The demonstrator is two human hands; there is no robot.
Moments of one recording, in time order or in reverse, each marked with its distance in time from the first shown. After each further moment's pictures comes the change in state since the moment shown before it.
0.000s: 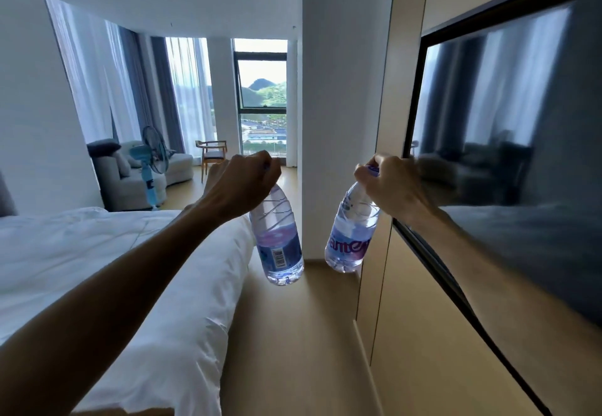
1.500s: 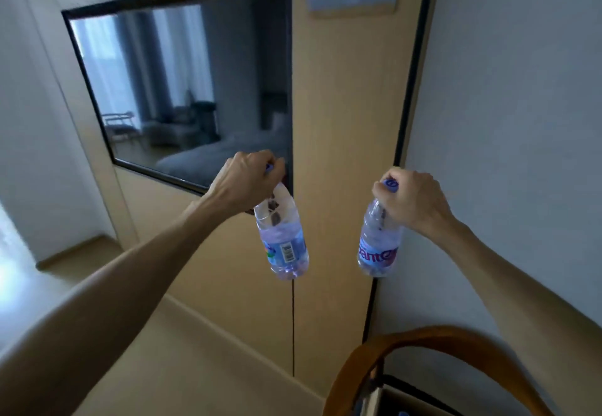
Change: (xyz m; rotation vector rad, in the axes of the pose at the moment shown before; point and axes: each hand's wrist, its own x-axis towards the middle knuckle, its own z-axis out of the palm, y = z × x) left_hand -0.442 0.401 -0.359 -0.842 -0.311 0.553; right_hand -0.776 -0.246 -0.411 -0.666 0.443 0.849
